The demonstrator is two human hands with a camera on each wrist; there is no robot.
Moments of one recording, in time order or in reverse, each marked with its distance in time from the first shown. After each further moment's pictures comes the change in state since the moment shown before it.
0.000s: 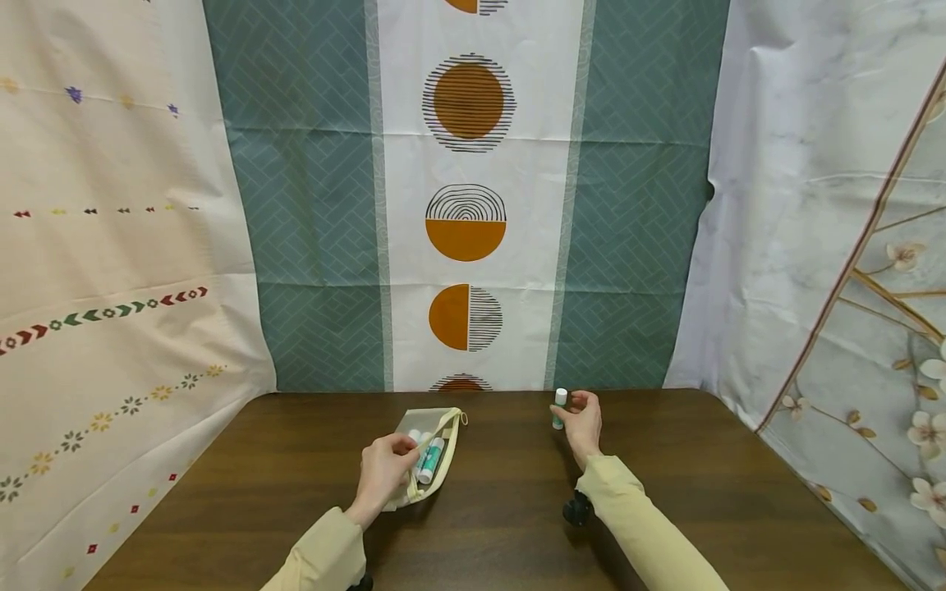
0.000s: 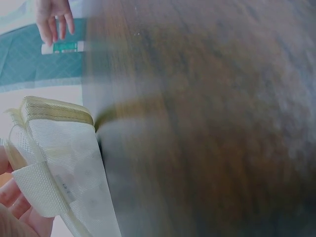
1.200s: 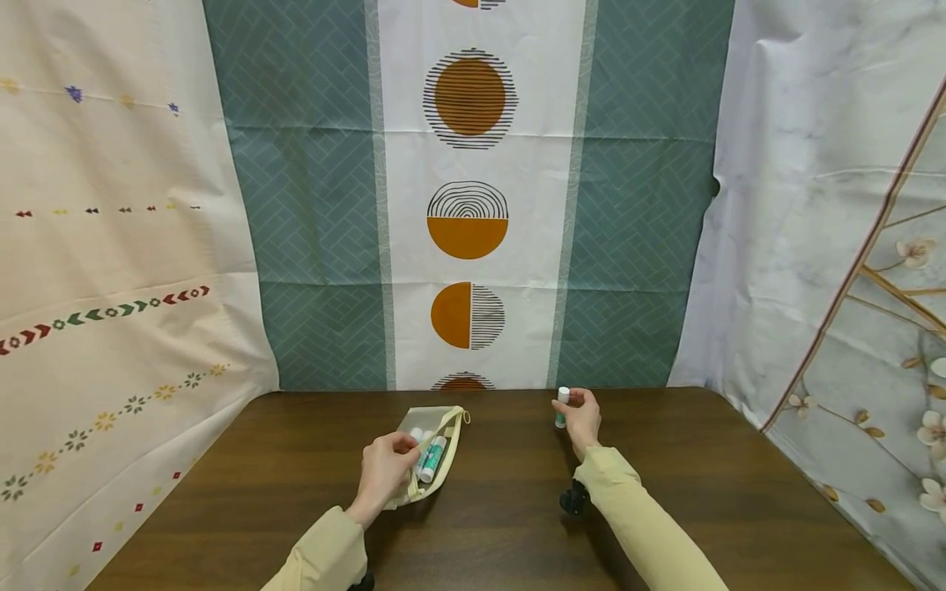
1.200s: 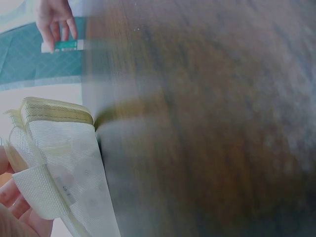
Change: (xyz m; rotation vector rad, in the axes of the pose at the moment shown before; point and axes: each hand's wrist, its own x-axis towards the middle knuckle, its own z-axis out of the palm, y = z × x) left_hand 0.000 0.000 -0.001 0.005 0.009 -0.007; right_hand 0.010 0.005 0.009 -0.016 -0.013 0.054
